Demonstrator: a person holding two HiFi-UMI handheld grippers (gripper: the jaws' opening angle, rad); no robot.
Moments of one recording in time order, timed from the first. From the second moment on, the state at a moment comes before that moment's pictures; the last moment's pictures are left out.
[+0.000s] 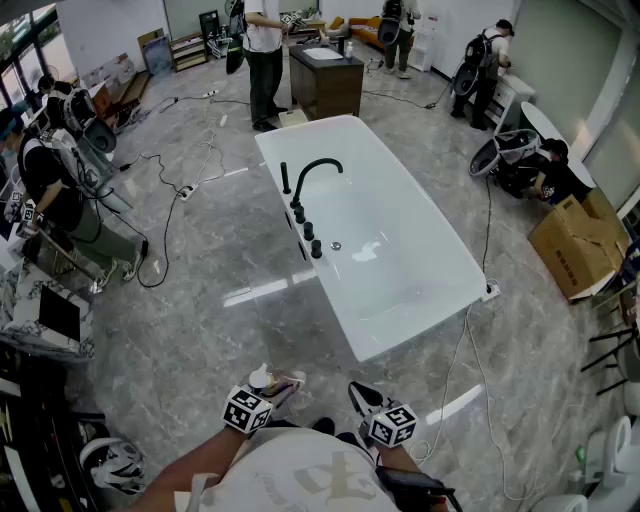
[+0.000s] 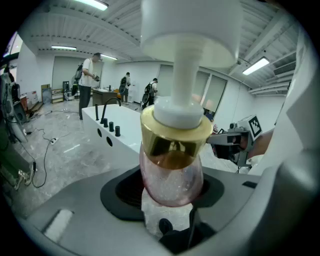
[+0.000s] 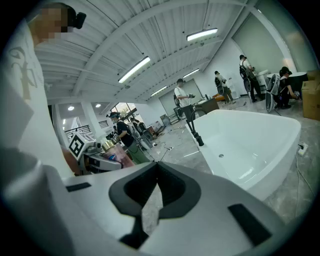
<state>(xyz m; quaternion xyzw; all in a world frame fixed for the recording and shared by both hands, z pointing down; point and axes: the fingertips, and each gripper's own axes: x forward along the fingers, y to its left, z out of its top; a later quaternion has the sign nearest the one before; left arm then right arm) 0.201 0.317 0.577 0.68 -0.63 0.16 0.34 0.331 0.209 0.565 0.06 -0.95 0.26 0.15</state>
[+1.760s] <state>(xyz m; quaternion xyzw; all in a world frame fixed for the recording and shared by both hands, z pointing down) 0.195 0.396 0.577 0.63 -0.67 0.17 0.35 0.300 0.274 0.583 0.01 -0.95 0.26 0.19</state>
